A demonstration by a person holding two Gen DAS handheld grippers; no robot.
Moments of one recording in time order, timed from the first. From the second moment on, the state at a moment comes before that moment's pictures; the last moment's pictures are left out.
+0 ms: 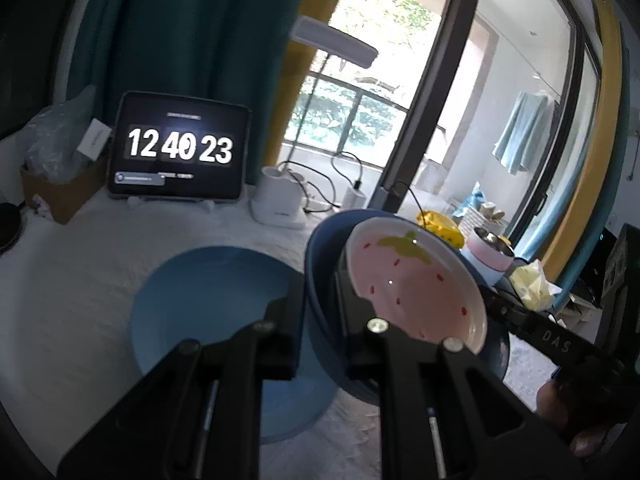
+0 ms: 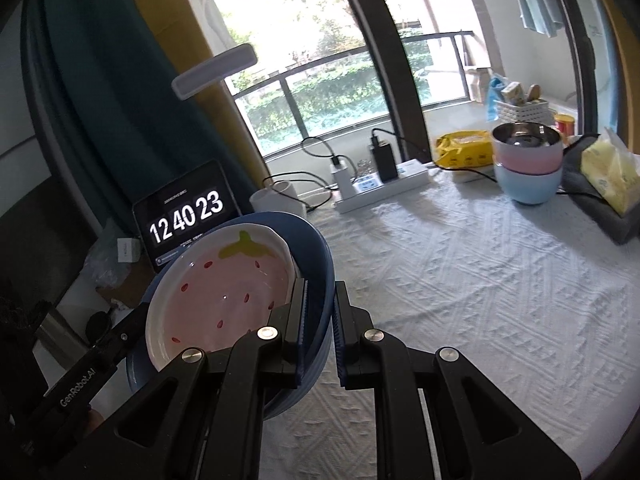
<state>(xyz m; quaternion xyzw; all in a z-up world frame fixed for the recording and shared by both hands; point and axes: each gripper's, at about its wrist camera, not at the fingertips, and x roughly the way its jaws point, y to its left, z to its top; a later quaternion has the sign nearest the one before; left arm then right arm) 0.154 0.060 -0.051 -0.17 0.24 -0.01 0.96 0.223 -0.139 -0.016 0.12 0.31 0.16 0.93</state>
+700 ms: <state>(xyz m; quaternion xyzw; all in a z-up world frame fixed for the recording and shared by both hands) 0.153 0.139 -0.084 -0.20 0.25 0.05 0.95 0.257 -0.049 -0.055 0.10 0.37 0.22 0.90</state>
